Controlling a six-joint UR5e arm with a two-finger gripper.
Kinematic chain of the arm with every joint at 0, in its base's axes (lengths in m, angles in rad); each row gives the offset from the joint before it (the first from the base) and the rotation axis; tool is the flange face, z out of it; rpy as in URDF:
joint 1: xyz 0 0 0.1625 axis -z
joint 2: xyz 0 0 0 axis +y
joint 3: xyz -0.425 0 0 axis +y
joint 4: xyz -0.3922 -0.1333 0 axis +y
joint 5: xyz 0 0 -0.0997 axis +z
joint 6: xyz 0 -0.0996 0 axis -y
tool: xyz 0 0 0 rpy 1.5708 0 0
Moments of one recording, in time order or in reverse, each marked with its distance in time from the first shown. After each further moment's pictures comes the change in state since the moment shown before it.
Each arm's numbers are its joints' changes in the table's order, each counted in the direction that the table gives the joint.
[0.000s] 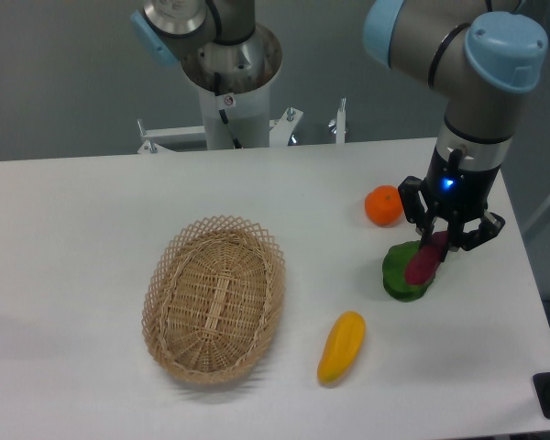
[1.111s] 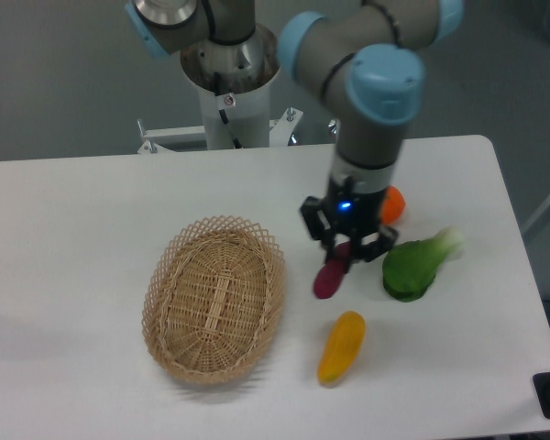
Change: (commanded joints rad) arm 0.264 -0.115 0.386 -0.311 -0.035 -0.503
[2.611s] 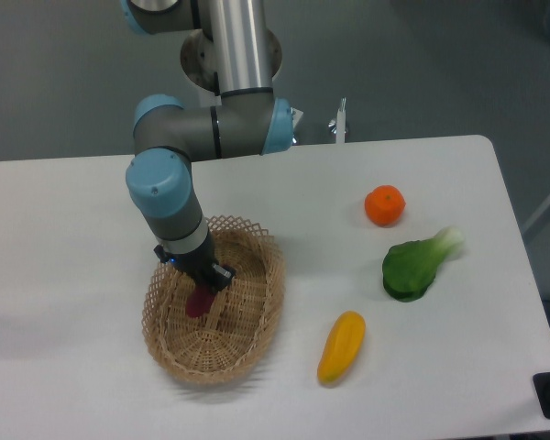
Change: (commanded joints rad) arm 0.322 0.149 0.111 -0.106 -0.259 -0.187
